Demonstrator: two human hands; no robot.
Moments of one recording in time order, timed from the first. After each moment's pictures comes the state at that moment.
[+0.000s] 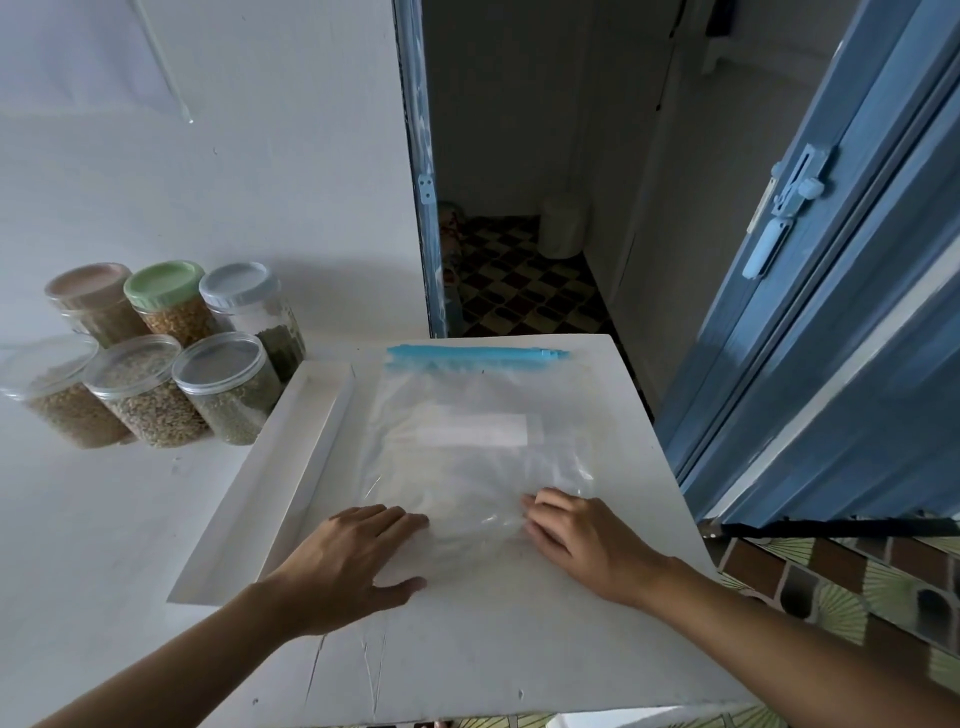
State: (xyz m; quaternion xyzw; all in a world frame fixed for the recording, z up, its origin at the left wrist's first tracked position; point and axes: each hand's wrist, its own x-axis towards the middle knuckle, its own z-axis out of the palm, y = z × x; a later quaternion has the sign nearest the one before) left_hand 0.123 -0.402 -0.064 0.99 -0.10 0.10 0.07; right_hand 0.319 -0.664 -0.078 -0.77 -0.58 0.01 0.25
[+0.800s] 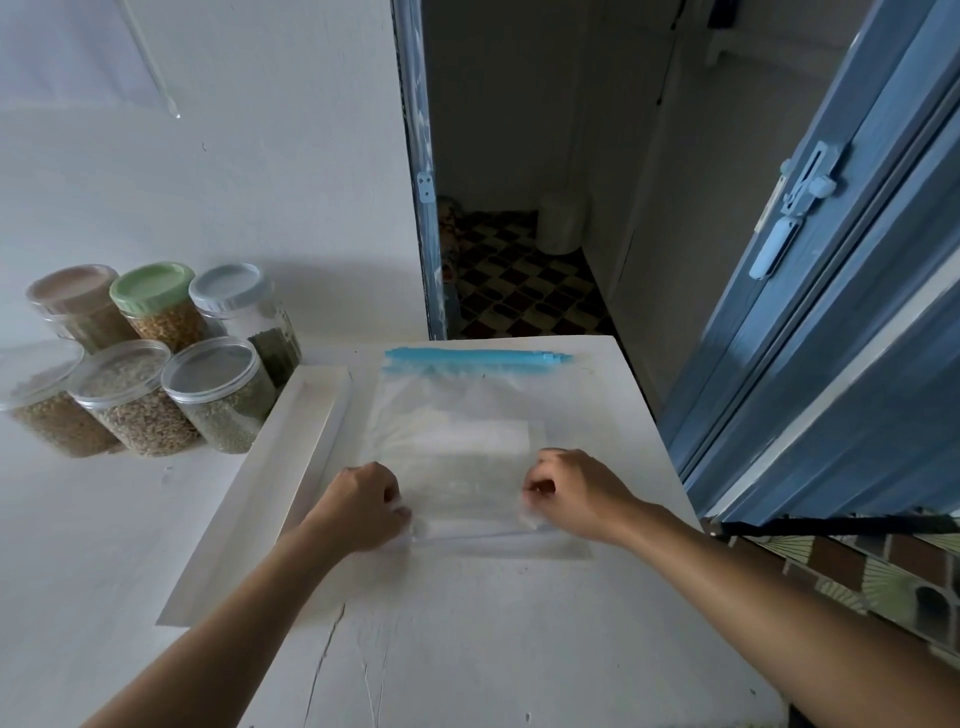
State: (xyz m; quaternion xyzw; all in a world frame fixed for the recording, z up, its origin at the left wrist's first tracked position) left_hand 0.189 -0.391 -0.036 0.95 0.26 -0.07 0.19; right_hand 0.355 -0.620 -0.043 -0.86 -0.44 0.16 0.19
